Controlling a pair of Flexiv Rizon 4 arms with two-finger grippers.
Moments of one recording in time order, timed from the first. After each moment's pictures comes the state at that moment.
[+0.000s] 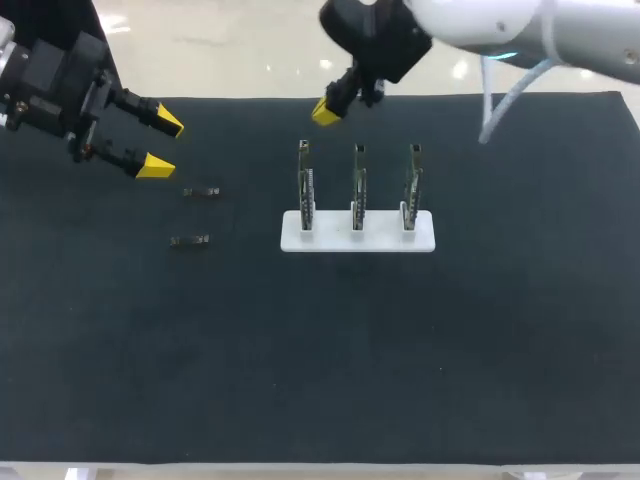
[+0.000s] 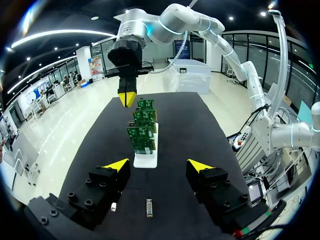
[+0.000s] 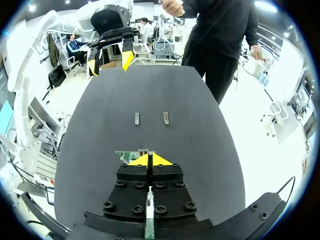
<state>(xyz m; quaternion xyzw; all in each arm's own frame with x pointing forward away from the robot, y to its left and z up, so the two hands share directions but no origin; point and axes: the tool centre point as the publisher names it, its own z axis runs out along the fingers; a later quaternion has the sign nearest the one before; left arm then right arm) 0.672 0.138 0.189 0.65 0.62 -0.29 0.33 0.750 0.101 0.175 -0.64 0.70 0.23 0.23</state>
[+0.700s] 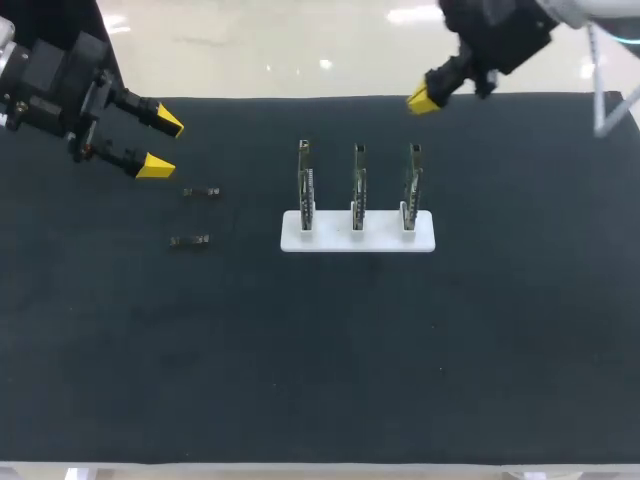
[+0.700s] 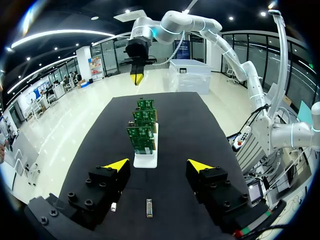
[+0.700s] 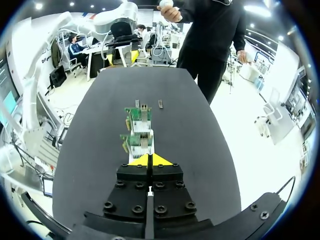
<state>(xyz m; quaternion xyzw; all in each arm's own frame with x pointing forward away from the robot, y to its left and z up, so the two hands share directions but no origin) 0.672 0.138 0.189 0.65 0.62 -0.29 0.33 0.742 -0.021 0.193 -0.64 0.68 0.23 0.27</state>
